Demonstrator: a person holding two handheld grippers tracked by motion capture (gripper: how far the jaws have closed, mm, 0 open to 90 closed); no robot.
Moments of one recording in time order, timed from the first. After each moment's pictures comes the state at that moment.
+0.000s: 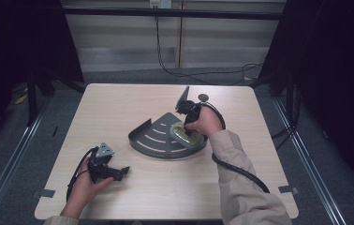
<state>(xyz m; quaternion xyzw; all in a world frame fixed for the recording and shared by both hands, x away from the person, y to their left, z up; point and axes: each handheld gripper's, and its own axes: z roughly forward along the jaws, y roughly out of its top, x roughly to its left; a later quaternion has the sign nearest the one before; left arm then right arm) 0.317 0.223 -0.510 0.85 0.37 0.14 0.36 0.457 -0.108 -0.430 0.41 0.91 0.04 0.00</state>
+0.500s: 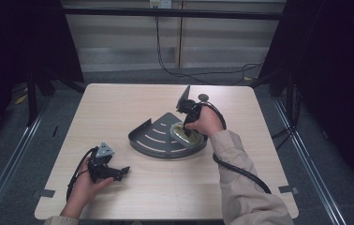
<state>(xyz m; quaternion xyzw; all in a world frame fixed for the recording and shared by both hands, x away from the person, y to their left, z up) 0.317 0.223 -0.510 0.85 0.37 0.14 0.36 0.457 -0.109 -0.426 0.42 0.91 0.04 0.01</state>
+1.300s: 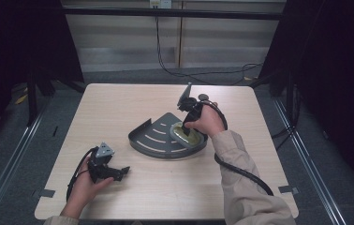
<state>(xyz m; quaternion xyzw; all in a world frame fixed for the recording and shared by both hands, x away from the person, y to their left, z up) 0.317 0.223 -0.510 0.85 0.37 0.14 0.36 0.456 -0.112 -0.417 0.43 0.90 0.05 0.03</state>
